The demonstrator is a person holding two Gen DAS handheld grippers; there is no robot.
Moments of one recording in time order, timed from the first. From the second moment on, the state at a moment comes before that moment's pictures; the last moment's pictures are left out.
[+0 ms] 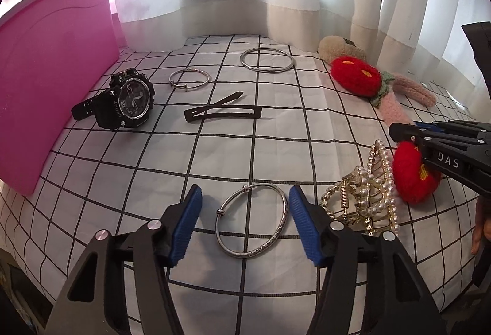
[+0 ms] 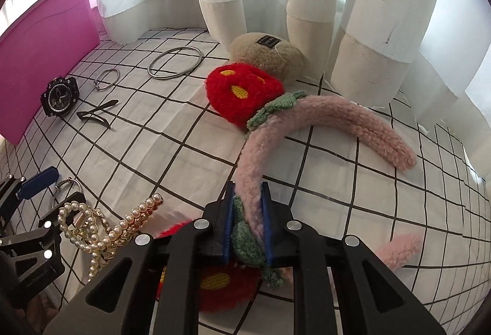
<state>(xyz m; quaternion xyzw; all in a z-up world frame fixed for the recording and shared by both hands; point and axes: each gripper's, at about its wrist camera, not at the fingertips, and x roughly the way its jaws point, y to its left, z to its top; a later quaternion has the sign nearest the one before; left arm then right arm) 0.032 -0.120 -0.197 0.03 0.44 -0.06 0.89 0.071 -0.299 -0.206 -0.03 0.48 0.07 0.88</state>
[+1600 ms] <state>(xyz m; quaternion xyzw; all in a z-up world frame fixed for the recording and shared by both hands) 0.014 -0.030 -0.003 -0.01 0.33 -0.03 0.94 0.023 -0.252 -0.033 0.07 0.34 0.13 0.93</state>
